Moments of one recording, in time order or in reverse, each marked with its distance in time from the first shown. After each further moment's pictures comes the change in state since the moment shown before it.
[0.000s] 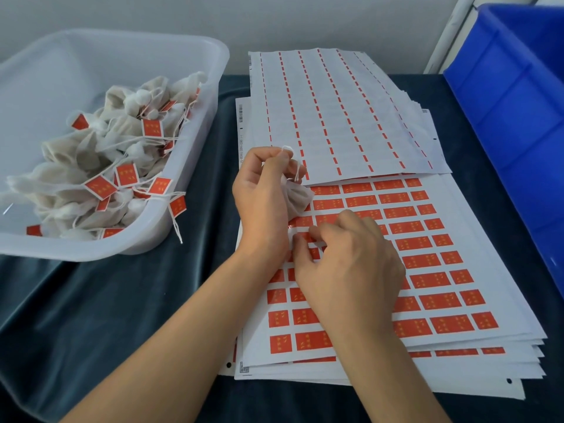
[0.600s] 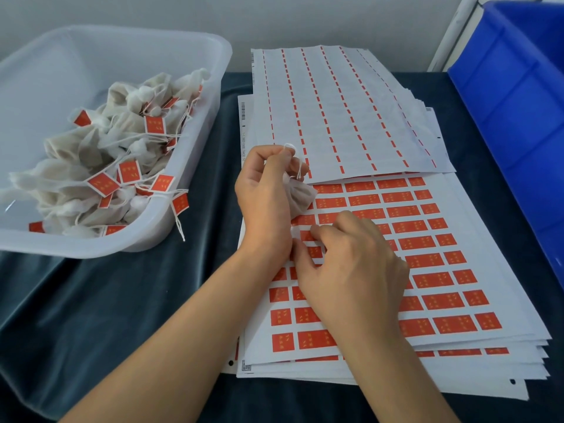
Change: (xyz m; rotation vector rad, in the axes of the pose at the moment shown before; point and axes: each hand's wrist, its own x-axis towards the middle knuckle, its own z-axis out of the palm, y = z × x) left_hand 0.000 0.000 0.000 -0.009 -0.003 -0.004; right_hand -0.003 0.004 -0.002 -0.018 -0.050 -0.061
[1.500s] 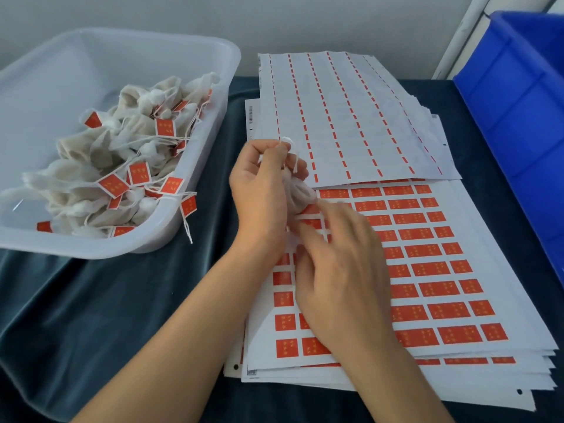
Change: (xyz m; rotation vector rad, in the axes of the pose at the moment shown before) left_hand 0.007 0.017 -0.005 -0.037 0.016 0.032; right_hand -0.004 -0.003 0.008 0.003 -0.081 -0.150
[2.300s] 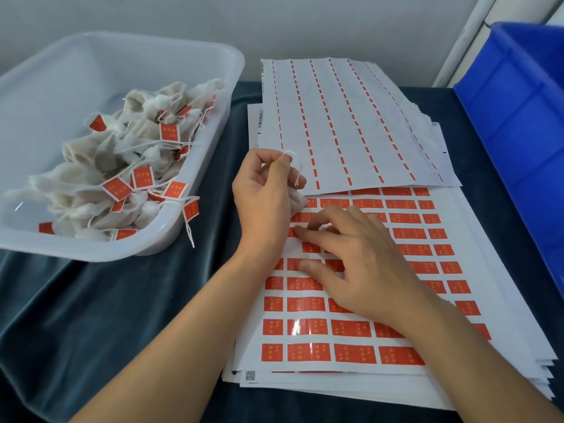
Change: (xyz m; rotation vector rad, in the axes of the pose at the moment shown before) left_hand 0.002 -0.011 -0.007 0.172 -0.008 0.097; right_hand 0.040 0.054 -0.005 0.102 -0.265 -0.347
